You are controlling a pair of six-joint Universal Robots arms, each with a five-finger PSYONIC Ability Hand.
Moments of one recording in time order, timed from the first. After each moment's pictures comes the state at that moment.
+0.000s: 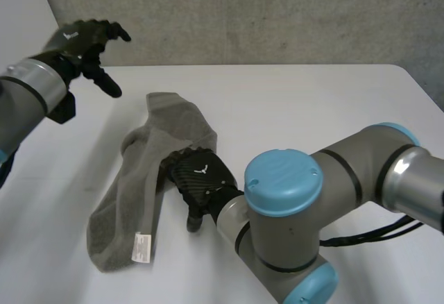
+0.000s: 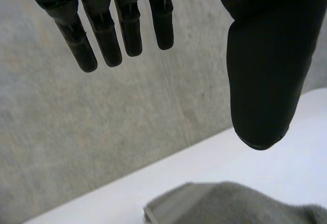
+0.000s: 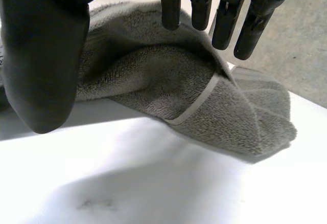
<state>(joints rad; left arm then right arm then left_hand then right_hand) 4.53 -1.91 -1.25 3.14 -1.29 3.15 2.45 -0.94 1.32 -0.12 1.48 3.06 0.42 0.41 0.41 0.41 0.23 0.23 0.25 0.24 0.25 0.06</state>
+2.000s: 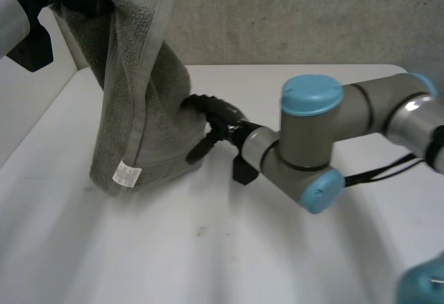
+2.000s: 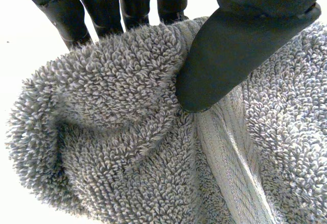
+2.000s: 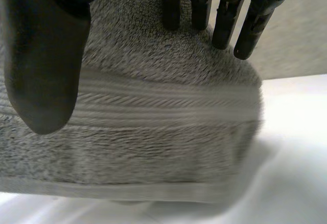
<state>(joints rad) 4.42 -1.67 -1.08 2.93 -1.29 3.20 2.25 -0.67 0.80 0.05 1.26 3.65 1.19 1.22 1.22 1.22 1.01 0.23 0.25 0.24 0.25 0.06</state>
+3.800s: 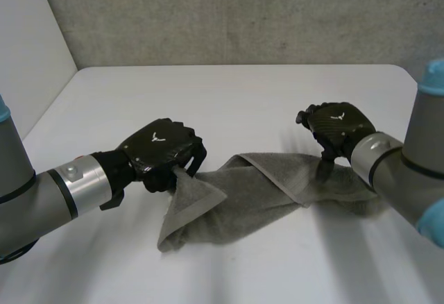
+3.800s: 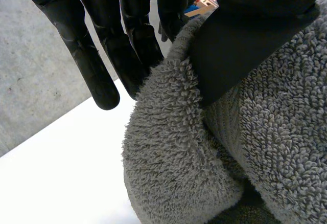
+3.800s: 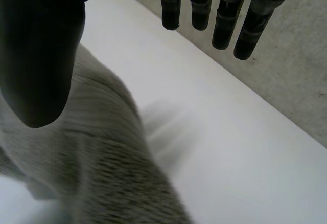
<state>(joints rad) 4.45 -1.80 -1.71 3.19 -0.77 3.49 1.95 -1.23 1.48 0.11 1.45 2.79 1.20 1.22 1.22 1.22 1.01 0.23 0.25 0.24 0.26 0.06</state>
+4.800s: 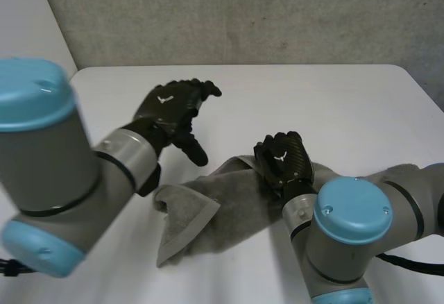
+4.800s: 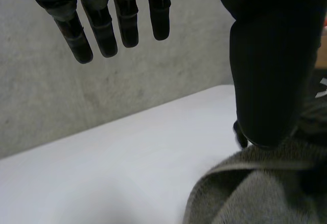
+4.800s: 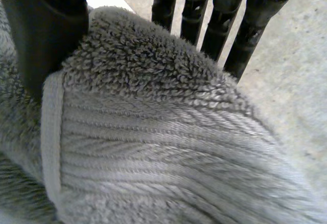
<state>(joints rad) 4.08 -1.86 -1.44 3.15 -1.56 3.05 2.26 -1.04 1.70 -0.56 1.76 2.64 0.32 0.33 0.33 0.32 0.15 0.62 0.62 0.62 0.62 0.45</state>
